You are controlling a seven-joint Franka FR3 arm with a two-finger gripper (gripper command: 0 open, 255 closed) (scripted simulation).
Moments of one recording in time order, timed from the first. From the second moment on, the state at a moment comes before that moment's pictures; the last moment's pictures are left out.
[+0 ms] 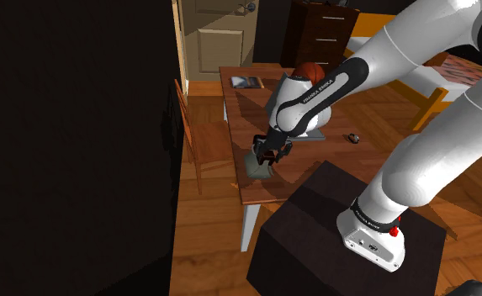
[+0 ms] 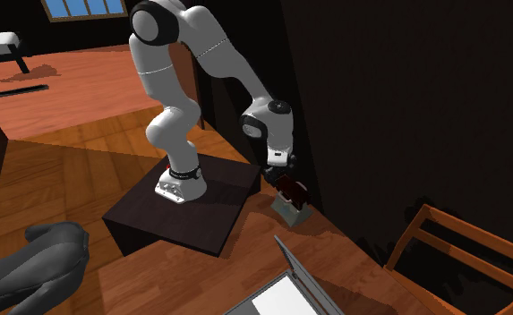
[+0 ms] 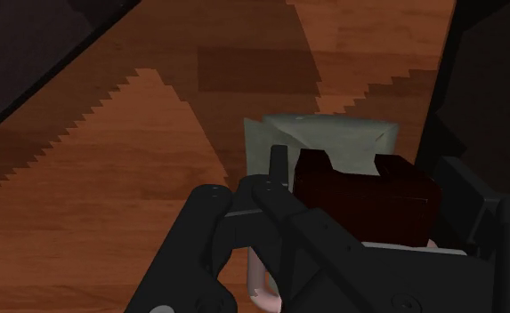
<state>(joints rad) 0.02 -0.16 0.12 -2.78 0.33 2.66 0.51</state>
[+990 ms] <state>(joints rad) 0.01 -0.27 0.12 -2.77 0.29 2.54 0.55</state>
